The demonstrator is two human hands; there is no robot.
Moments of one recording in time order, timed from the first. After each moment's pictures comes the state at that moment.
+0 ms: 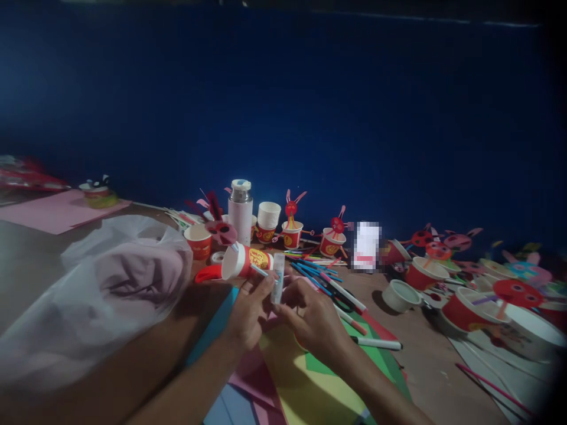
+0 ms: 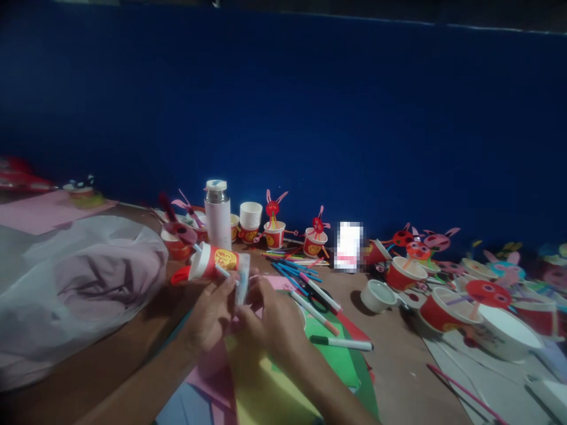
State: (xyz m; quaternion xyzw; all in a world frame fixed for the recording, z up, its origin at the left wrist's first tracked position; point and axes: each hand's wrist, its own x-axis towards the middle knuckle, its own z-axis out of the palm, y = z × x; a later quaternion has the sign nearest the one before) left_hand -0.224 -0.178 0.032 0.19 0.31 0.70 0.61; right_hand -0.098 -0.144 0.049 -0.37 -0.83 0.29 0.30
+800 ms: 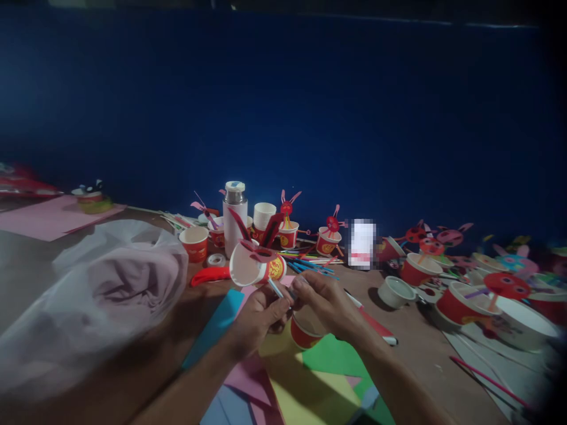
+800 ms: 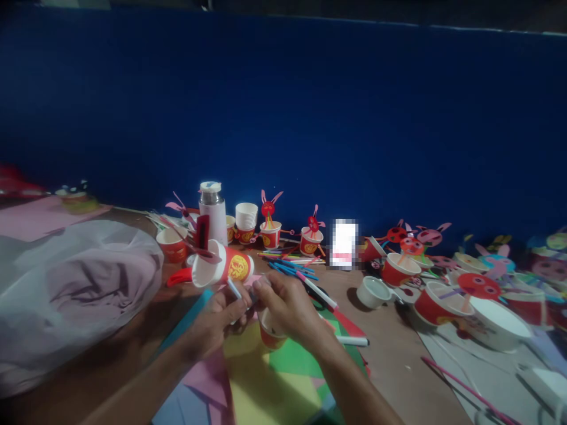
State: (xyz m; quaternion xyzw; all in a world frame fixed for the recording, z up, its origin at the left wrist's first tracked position) left_hand -0.221 -0.184 0.029 0.40 0.33 0.58 0.63; right_hand -0.079 -0.126 0.070 -0.30 -0.77 0.48 0.30
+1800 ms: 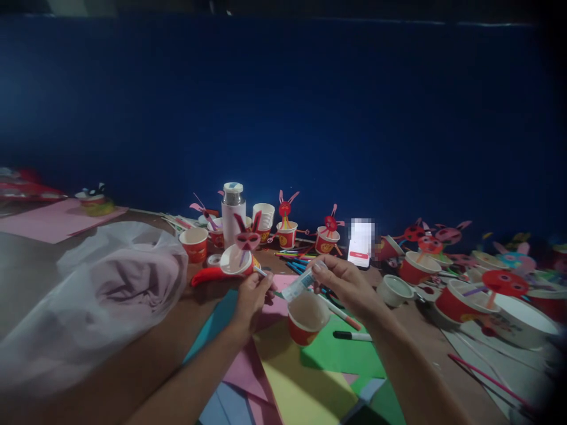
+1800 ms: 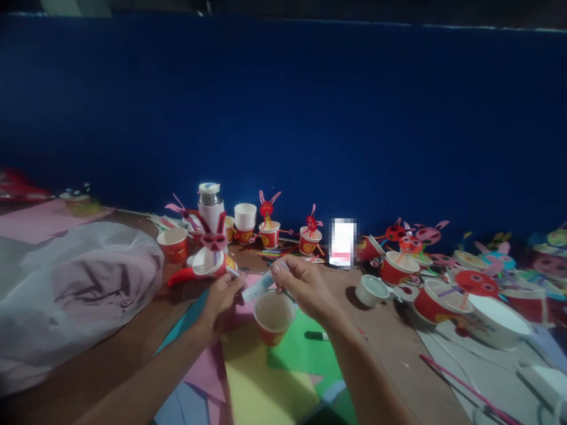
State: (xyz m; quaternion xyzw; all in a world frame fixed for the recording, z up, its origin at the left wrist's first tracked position) left_hand -0.225 -0.134 -0.013 0.30 0.53 0.66 0.44; right_hand -0.052 -0.101 0.083 -0.27 -0.73 0.53 0.34
